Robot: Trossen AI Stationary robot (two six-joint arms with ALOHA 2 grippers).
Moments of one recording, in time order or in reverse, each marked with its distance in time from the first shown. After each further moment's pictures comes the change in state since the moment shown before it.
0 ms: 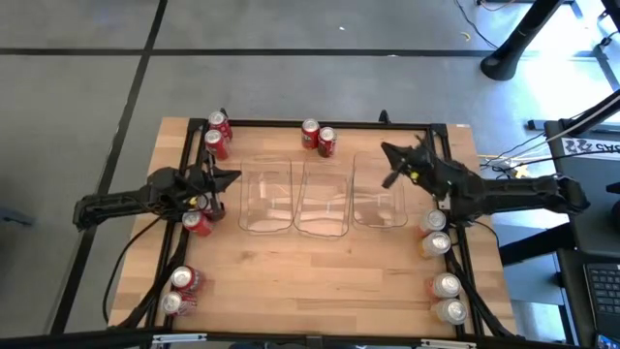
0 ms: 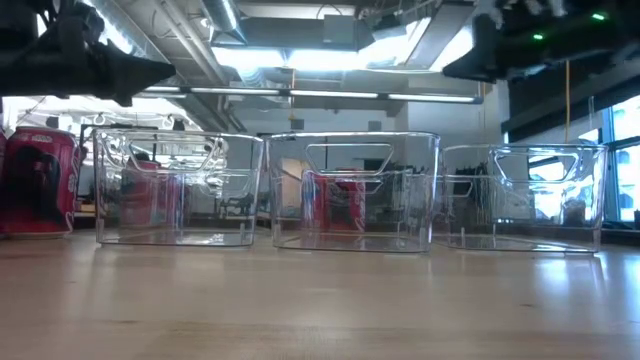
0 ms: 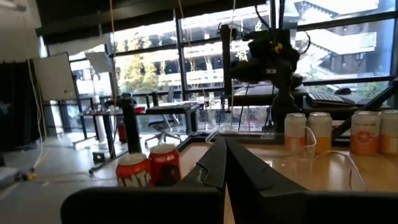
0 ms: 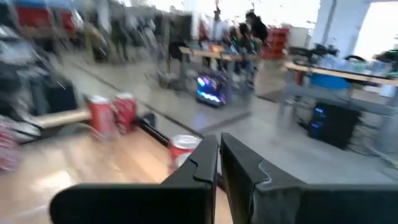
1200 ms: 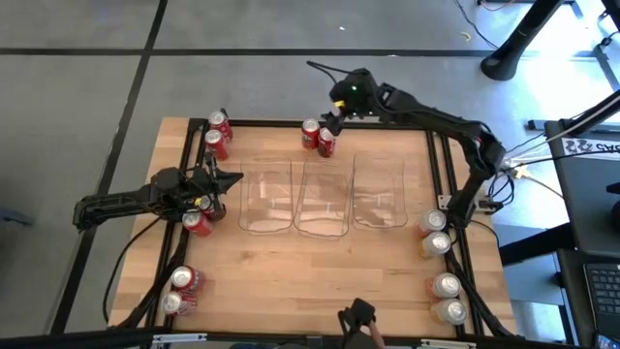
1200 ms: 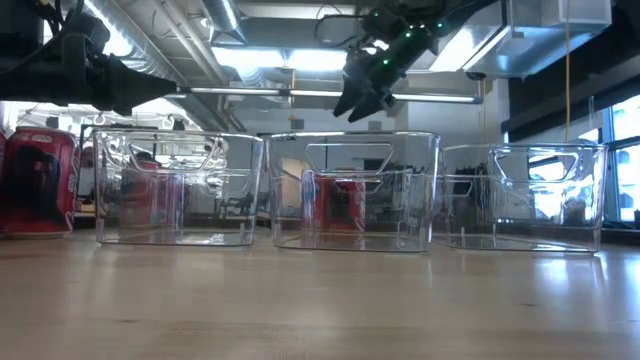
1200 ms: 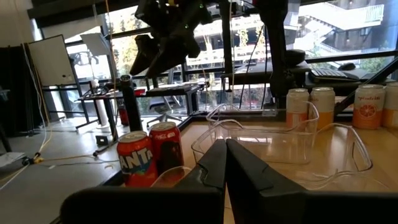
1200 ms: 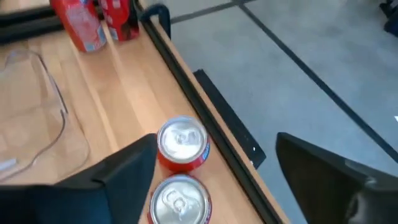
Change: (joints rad) left arm 0.006 0.000 0.000 -0.082 0.001 0.025; right arm -0.440 0.969 1.158 -0.837 -0.634 -0.046
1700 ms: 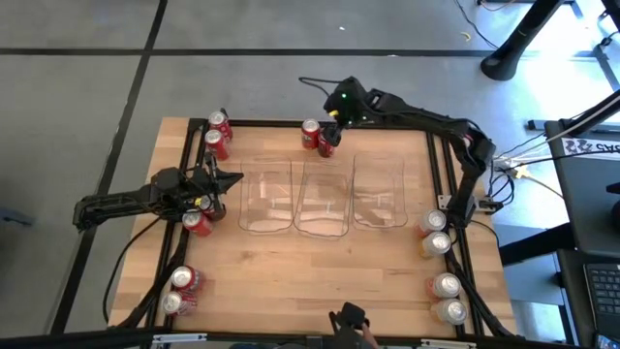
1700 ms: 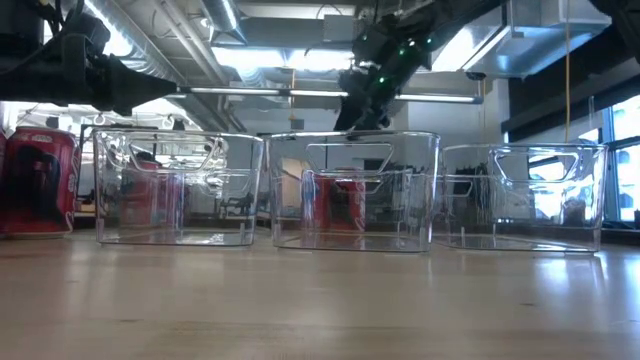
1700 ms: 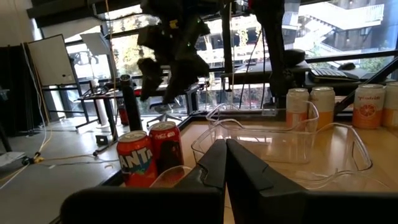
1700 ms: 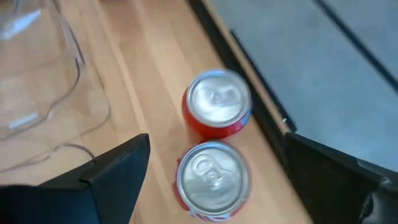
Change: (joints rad) left arm 0.000 0.000 0.000 -0.002 0.001 0.000; right arm 0.008 0.088 0.000 -0.081 -0.098 -0.007
